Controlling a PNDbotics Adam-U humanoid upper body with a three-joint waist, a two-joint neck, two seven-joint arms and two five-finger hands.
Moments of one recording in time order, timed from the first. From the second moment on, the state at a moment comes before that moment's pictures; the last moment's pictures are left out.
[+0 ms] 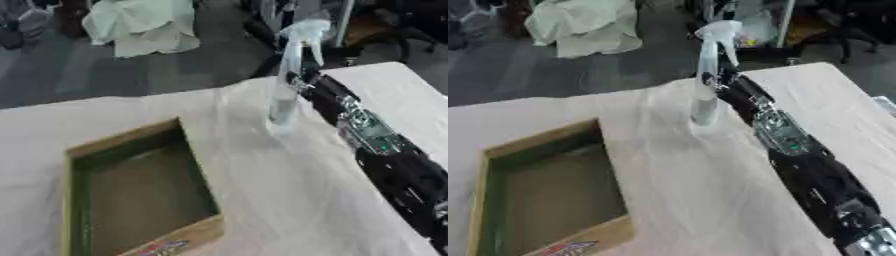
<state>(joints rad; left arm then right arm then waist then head) -0.07 0.25 -0.06 -1.94 0.27 0.10 -0.11 -0.81 -0.67 0.09 -1.03 -0.33 -0.18 0.21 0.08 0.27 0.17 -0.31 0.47</state>
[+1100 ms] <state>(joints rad) -0.07 0.25 -0.06 -1.94 0.25 0.10 -0.12 -0.82 -0.68 0.09 -1.04 -0.29 -0.14 0.24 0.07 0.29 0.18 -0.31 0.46</state>
